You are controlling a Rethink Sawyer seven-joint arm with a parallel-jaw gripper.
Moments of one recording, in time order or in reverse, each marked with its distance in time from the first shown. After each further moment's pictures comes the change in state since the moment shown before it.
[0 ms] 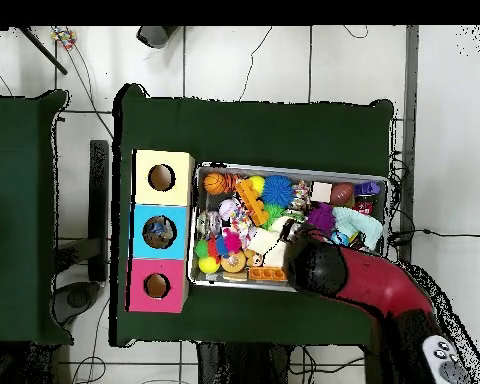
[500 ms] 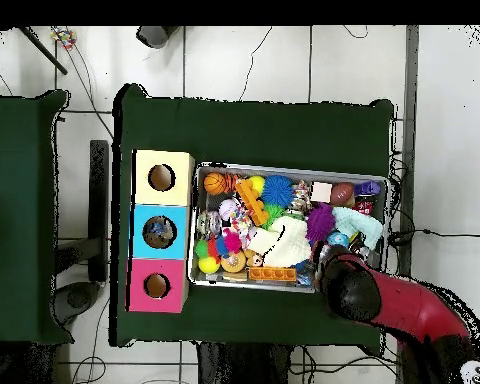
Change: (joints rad) arm -0.156 -0.013 0.035 0.045 -0.204 -0.059 0.000
